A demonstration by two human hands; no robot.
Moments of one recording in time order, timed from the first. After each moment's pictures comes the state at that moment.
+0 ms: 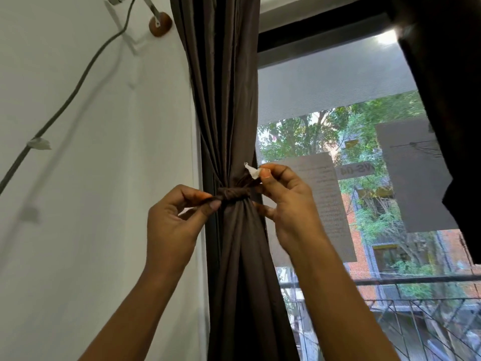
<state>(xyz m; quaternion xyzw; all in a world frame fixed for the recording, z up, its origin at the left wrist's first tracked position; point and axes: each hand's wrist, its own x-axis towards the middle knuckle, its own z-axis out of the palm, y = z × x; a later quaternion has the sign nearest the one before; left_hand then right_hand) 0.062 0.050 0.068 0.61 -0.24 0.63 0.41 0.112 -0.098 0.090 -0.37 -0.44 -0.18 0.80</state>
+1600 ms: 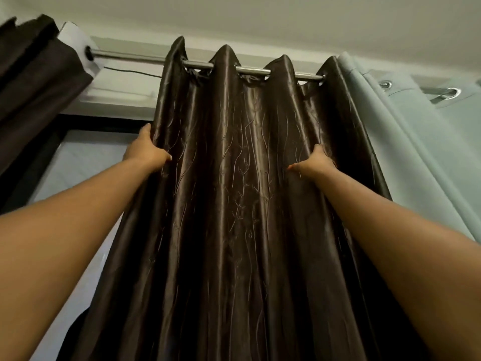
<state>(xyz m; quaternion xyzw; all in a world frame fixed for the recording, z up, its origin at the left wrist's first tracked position) 0.119 -0.408 0.311 0.68 -0.09 0.61 0.39 0.142 -0.732 0.313 -0.73 -0.03 -0.54 0.42</state>
